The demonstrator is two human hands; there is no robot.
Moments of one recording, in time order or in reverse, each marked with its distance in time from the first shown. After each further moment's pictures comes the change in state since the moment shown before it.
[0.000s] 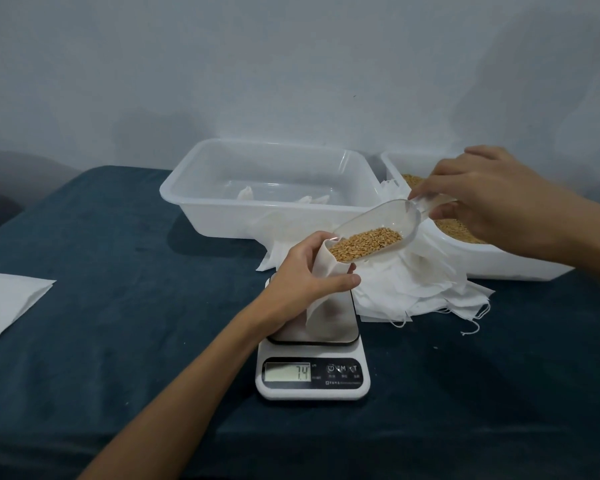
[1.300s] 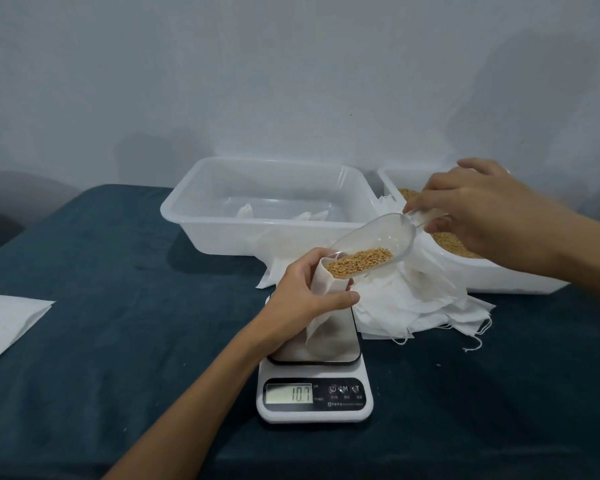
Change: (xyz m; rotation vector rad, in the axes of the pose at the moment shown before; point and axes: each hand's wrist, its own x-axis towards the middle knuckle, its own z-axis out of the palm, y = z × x) left_hand 0.003 -0.004 -0.002 -0.043 0.003 0.009; right_hand 0.003 0.004 0.006 -0.074 0.089 -0.074
